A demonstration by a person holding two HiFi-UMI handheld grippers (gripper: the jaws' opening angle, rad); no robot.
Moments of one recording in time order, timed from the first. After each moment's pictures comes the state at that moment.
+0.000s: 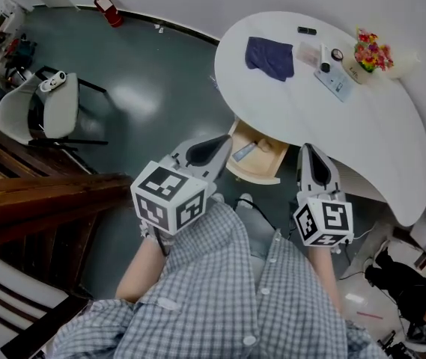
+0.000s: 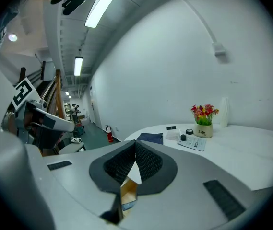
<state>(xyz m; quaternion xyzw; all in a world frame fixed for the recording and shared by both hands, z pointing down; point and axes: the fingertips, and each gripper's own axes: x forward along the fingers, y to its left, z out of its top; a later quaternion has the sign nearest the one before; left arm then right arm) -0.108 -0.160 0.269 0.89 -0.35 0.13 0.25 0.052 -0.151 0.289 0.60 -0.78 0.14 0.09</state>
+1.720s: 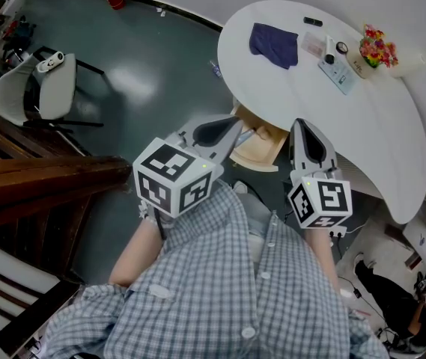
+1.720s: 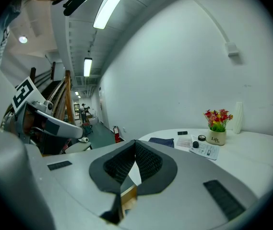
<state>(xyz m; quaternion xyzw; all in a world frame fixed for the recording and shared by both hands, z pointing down) -0.092 -0.162 0.263 0.90 -0.34 0.12 0.24 0.021 -0.173 0.273 0.56 -0.82 0.12 0.09</state>
